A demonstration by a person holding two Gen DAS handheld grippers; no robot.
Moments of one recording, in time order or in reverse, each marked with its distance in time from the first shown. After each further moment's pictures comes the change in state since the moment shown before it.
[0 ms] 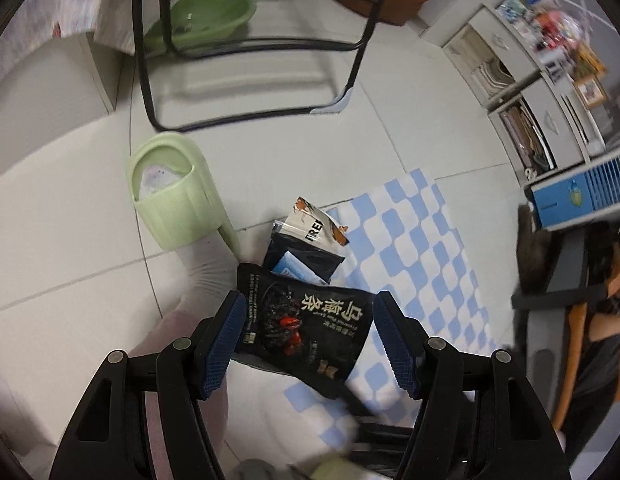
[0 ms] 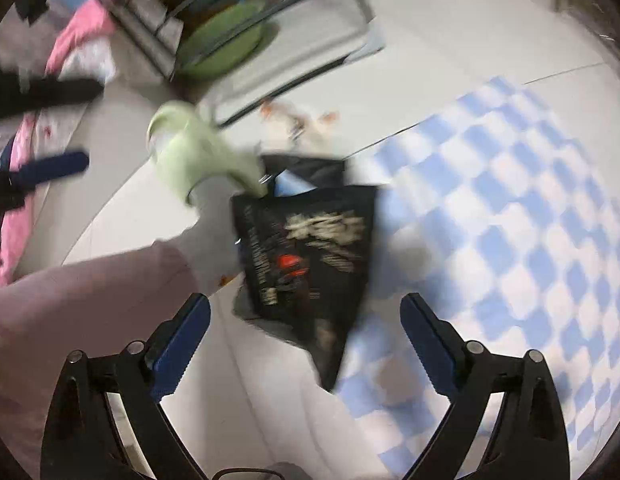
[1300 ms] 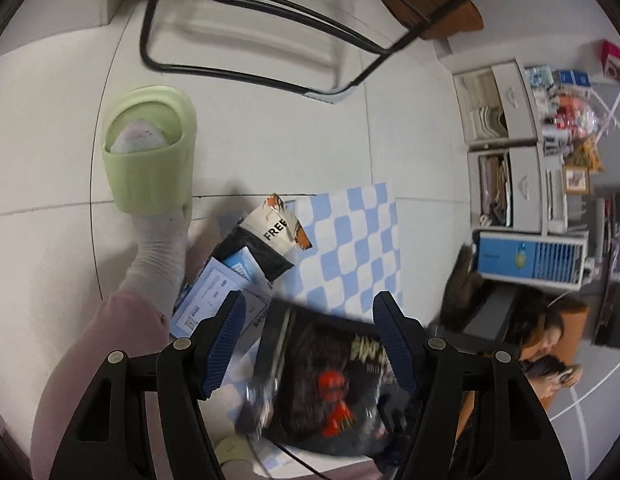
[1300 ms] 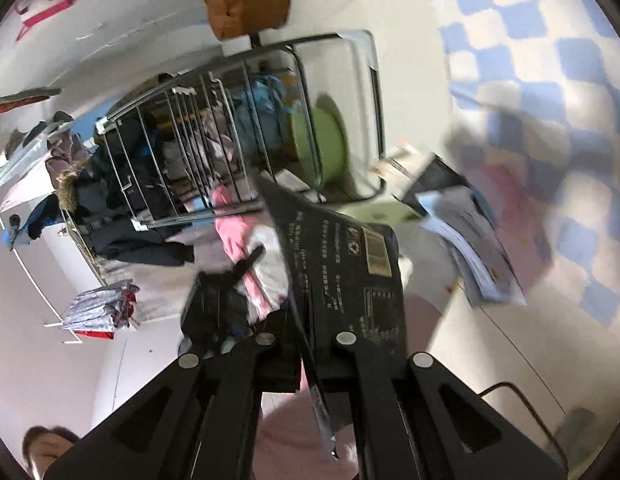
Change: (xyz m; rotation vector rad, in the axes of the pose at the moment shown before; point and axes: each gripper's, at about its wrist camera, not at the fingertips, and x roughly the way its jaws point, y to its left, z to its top) left arm 0.036 0.078 0.051 -0.215 0.224 -0.286; right arm 0.011 -0.109 -0.031 0.835 -0.149 0.960
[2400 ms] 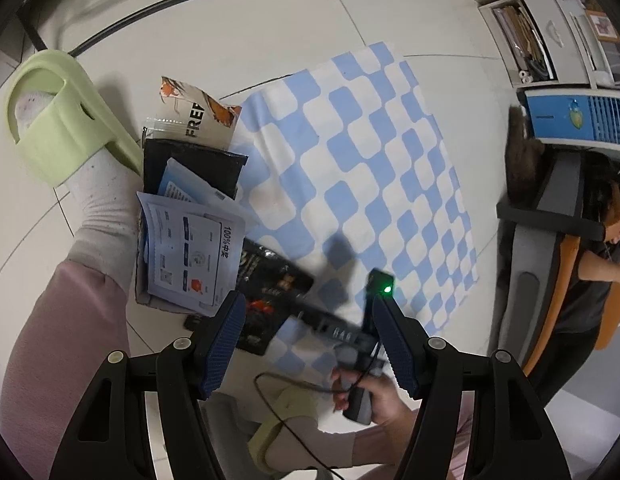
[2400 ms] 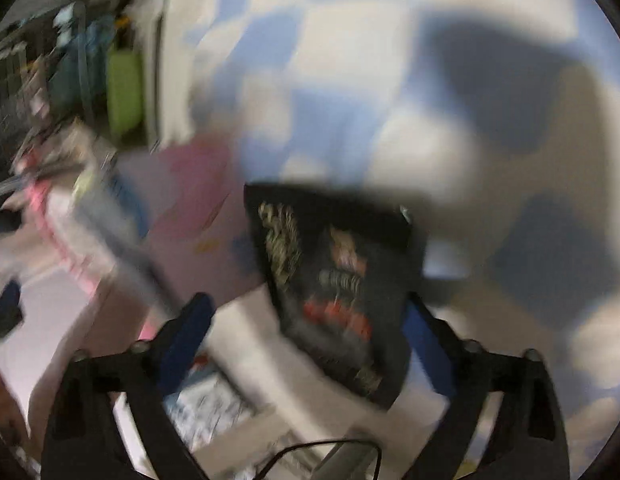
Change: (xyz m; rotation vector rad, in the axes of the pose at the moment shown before) left arm 0.110 -0.086 -0.065 0.401 0.453 0.300; right arm 0.007 -0.201 0.068 -0.001 0.326 -0.505
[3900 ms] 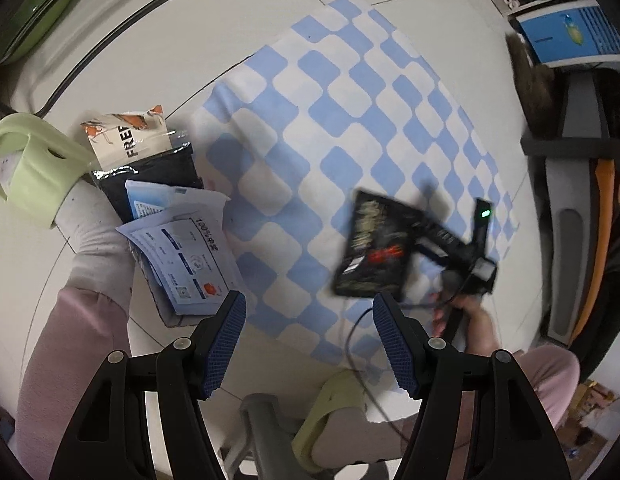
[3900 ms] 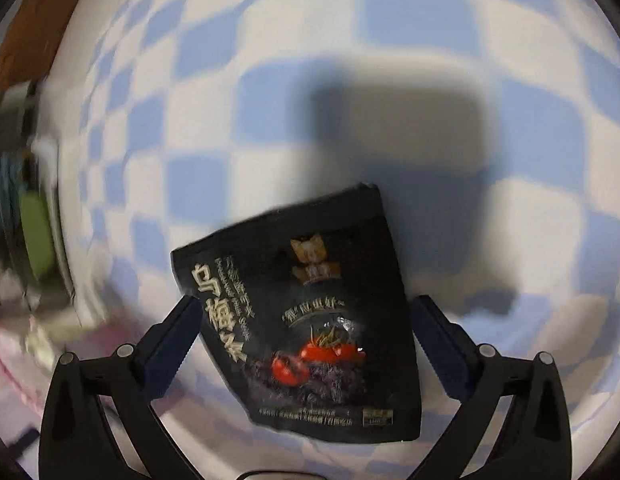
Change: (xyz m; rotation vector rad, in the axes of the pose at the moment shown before) left arm 0.030 -0.056 -0.017 0.177 0.103 0.195; right arm -0.122 -0.022 0.051 0.248 -0.361 -0.374
